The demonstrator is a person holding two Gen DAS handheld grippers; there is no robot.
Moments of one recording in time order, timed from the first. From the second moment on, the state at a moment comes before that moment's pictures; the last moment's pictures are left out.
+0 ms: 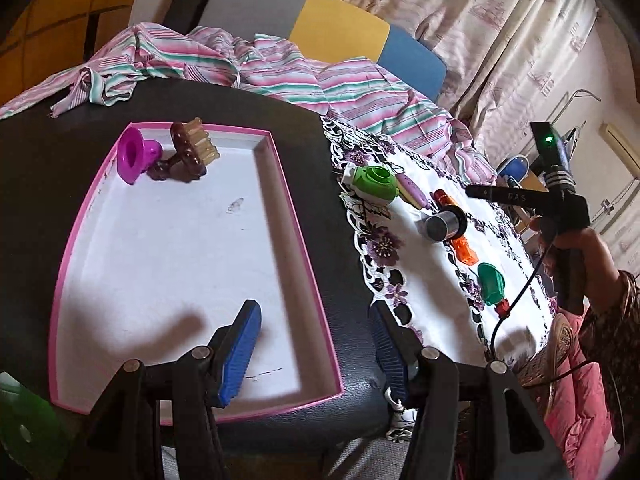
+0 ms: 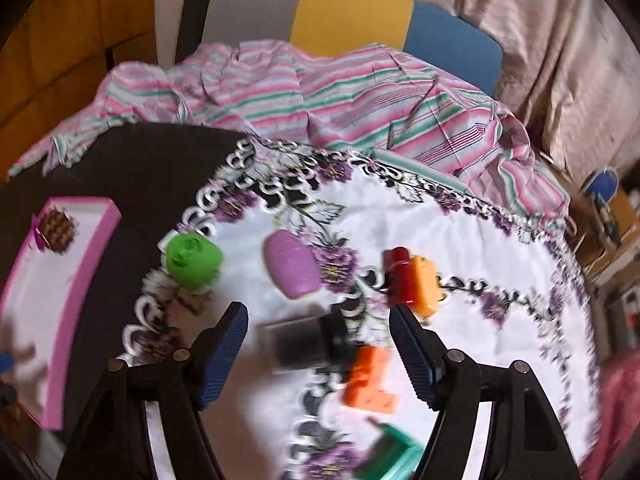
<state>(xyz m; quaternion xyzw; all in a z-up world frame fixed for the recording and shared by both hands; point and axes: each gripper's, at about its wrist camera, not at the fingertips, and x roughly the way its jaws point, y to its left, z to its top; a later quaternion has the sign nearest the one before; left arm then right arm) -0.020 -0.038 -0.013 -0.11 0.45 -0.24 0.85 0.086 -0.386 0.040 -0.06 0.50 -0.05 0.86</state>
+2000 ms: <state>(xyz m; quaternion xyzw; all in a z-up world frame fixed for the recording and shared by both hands) 0.040 -0.138 0.000 -0.07 0.47 -0.26 0.84 0.085 -0.425 -0.027 0.08 0.47 -0.09 0.88</state>
